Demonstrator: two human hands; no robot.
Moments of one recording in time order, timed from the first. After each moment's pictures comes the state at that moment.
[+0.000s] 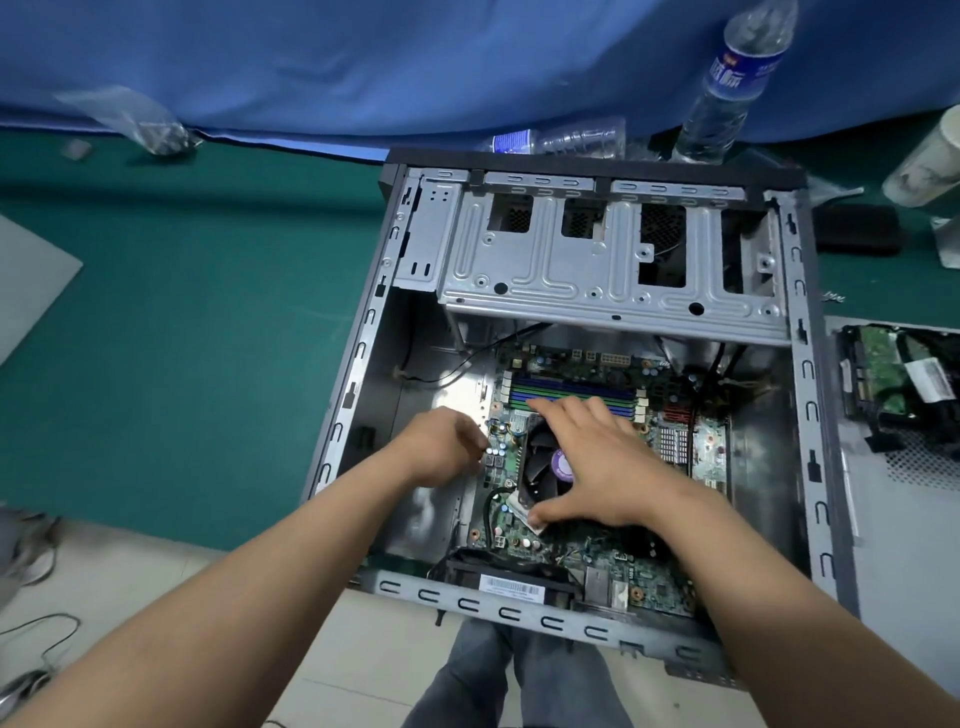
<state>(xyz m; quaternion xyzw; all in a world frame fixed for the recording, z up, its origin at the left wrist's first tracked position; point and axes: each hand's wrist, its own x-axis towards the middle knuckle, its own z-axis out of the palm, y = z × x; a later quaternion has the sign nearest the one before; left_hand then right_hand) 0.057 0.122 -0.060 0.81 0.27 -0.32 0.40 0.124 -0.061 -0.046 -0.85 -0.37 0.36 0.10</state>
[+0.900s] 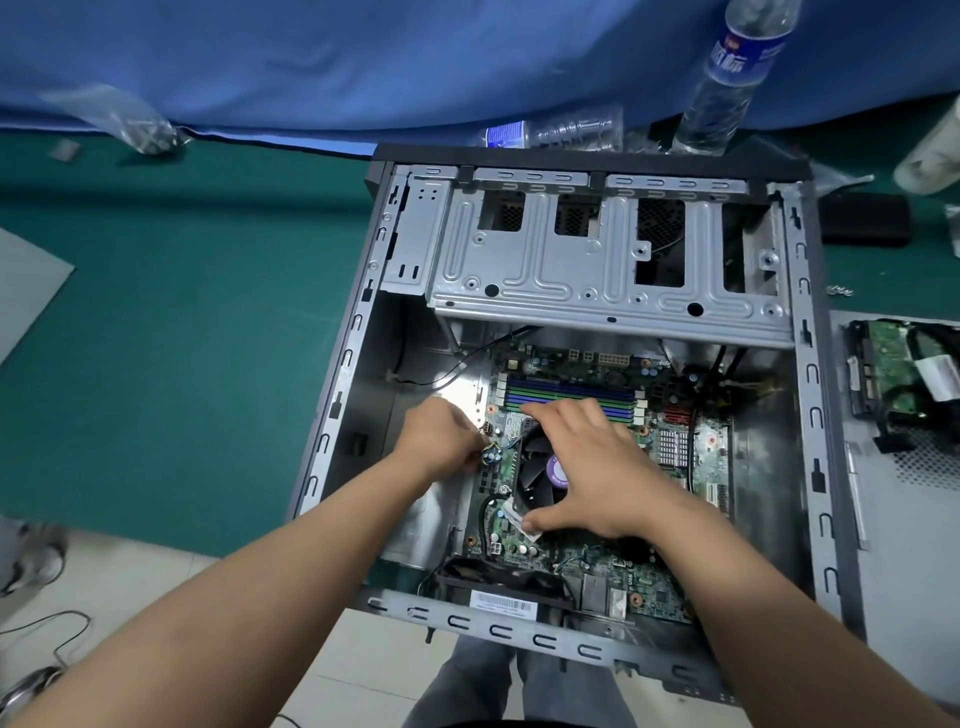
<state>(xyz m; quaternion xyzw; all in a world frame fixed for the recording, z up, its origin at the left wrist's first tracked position) 0.070 0.112 -0.068 0.79 0.38 -0.24 0.41 0.123 -0.061 -0.048 -0.85 -0.38 0.35 0.12</state>
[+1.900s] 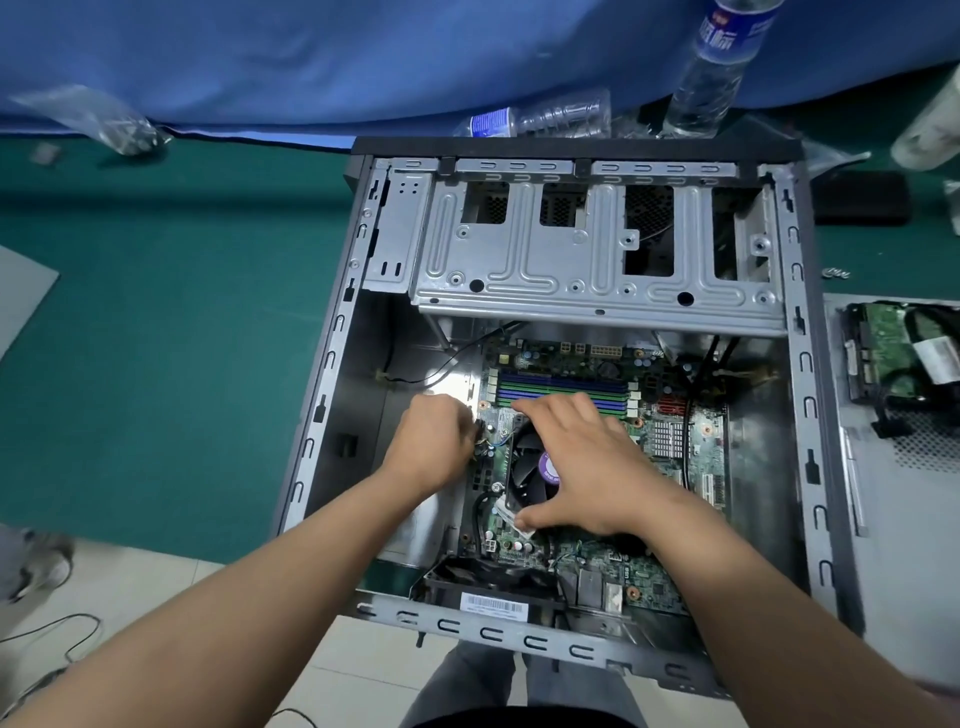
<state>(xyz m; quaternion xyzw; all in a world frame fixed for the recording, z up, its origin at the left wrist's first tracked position) 0.068 0.106 -0.062 0.92 0.22 -0.21 0.25 0.123 -0.063 -0.052 -0.85 -0.38 0.34 0.12</state>
